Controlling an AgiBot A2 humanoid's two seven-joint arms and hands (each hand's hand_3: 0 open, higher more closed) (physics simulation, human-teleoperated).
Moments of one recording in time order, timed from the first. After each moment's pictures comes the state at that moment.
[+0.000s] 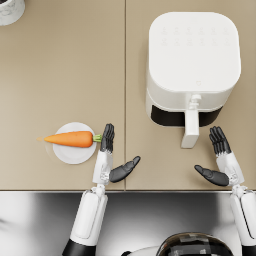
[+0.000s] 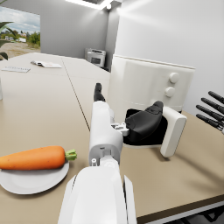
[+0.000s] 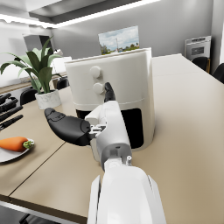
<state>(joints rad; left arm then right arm) 0.19 1.21 0.20 -1.80 1.00 0.10 0.10 0.19 -1.21 0.20 1.80 1.00 0.10 -0.10</state>
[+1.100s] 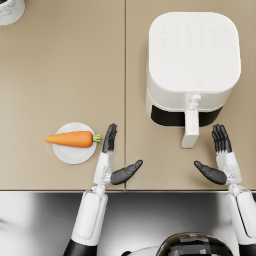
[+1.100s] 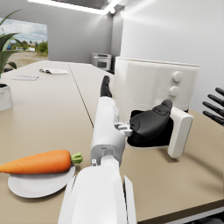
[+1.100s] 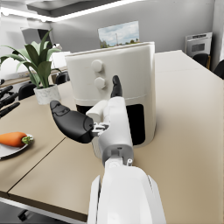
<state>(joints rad) 0.19 1.23 0.18 -1.80 1.09 0.01 0.01 0.20 -1.24 0.23 1.76 1.04 0.01 -0.01</state>
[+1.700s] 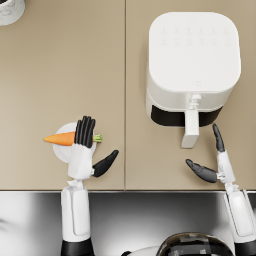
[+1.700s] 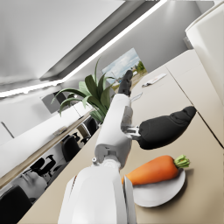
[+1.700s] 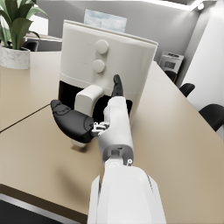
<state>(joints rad) 0.24 1.26 -0.10 -1.76 1.90 -0.24 -0.07 0.20 -1.29 0.23 1.69 1.47 0.00 0.00</state>
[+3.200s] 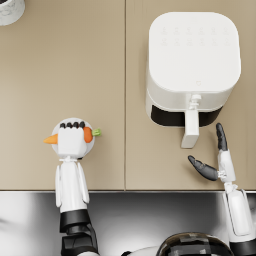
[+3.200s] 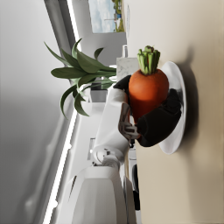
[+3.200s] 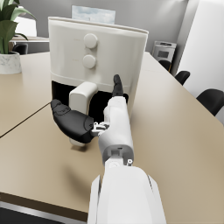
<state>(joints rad) 0.54 1.26 0.00 -1.05 2.91 -0.18 -0.18 0.19 -1.37 0.16 1.65 1.47 0.00 0.00</state>
